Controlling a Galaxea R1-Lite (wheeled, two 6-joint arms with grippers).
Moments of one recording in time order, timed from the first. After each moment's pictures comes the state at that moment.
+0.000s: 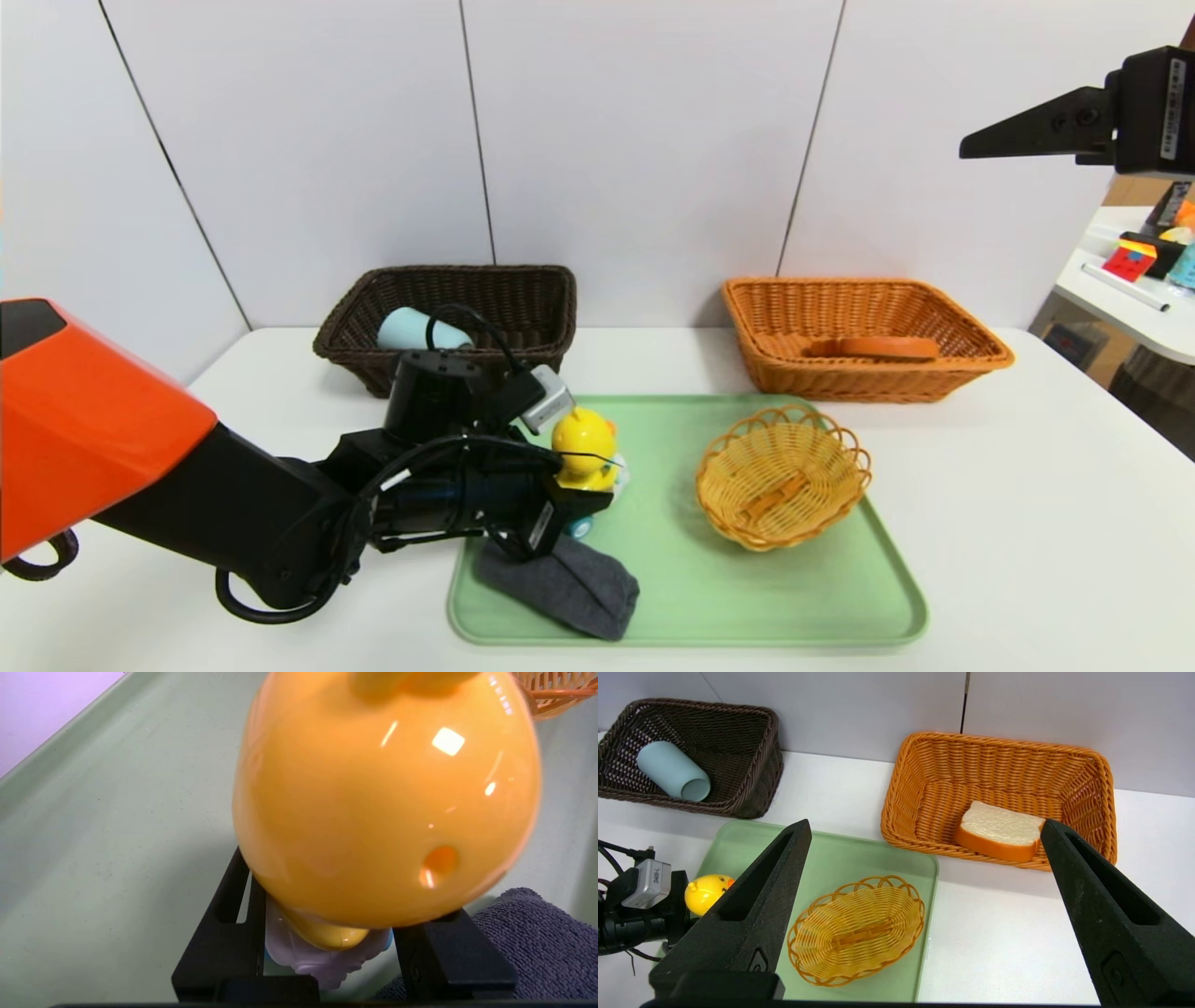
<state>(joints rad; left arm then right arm) -0.58 1.94 -0.76 -0.70 -0.43 0.18 0.29 1.42 -1.65 0.58 -0.07 0.09</state>
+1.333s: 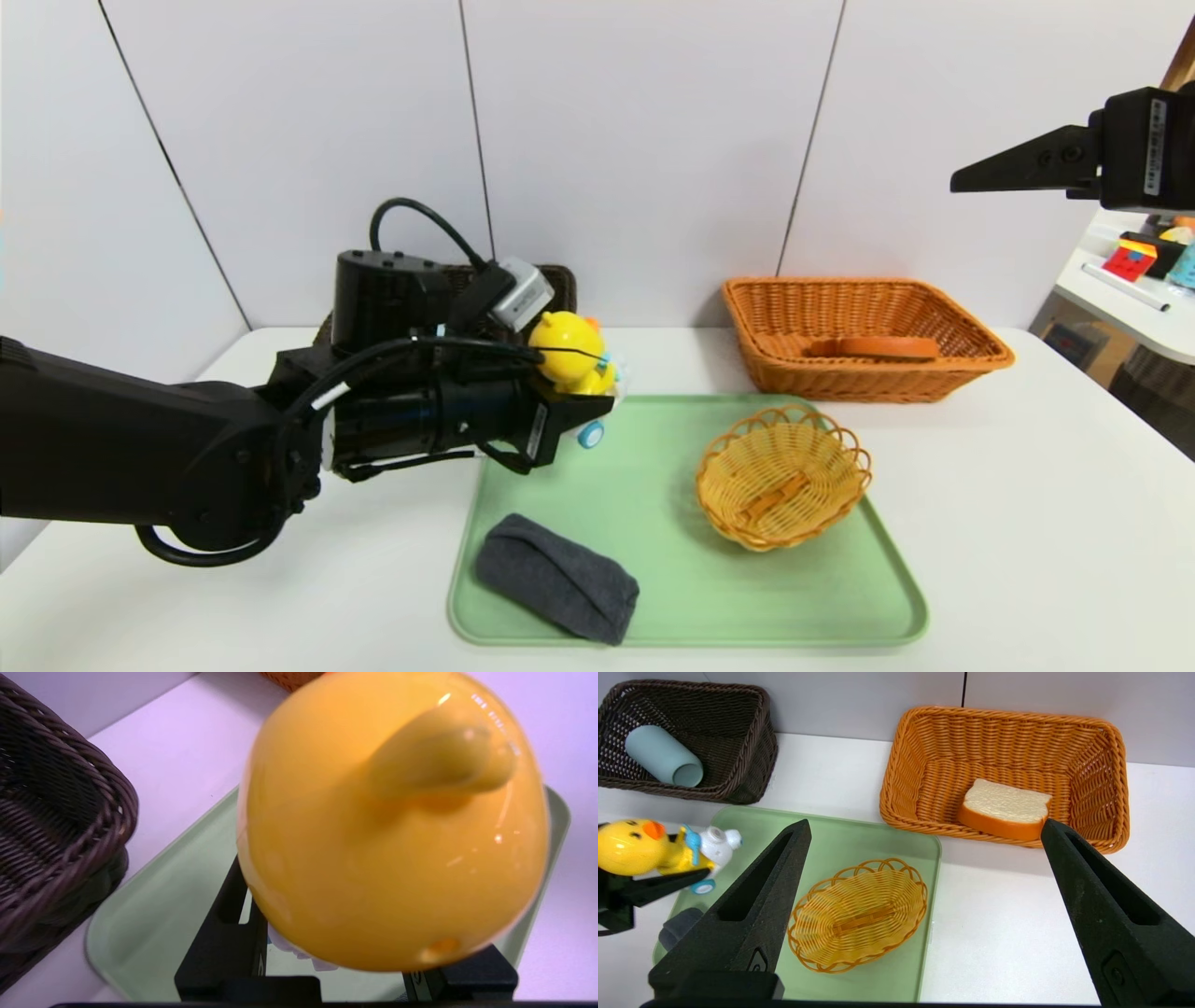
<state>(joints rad) -0.58 1.76 -0.94 -0.53 -0.35 0.06 0.29 1.41 -1.59 0.58 -0.07 0.12</state>
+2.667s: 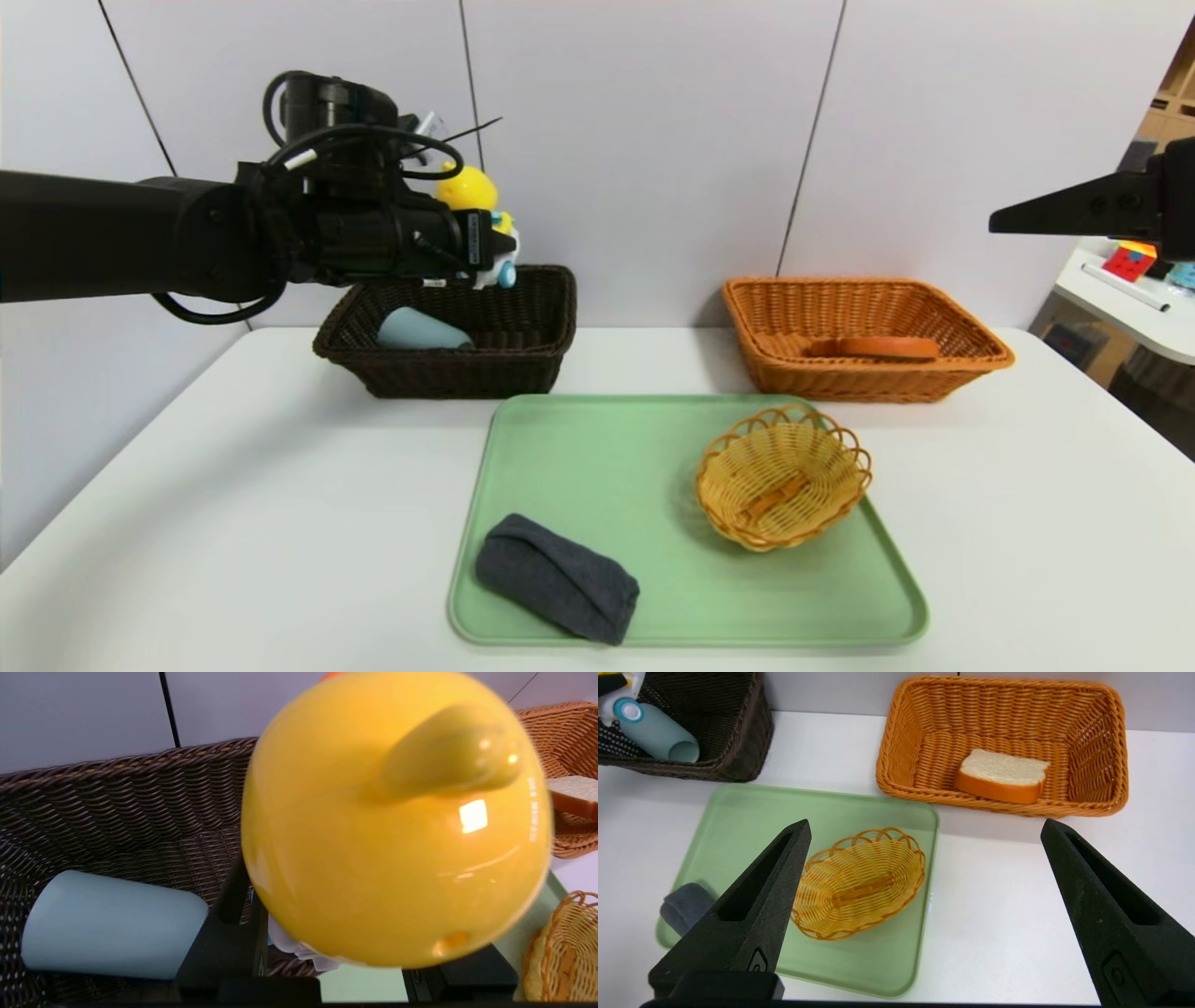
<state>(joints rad) -0.36 1.90 -1.55 -0.07 -0.12 -0.17 0.29 1.31 -1.46 0.58 -0.08 0.14</state>
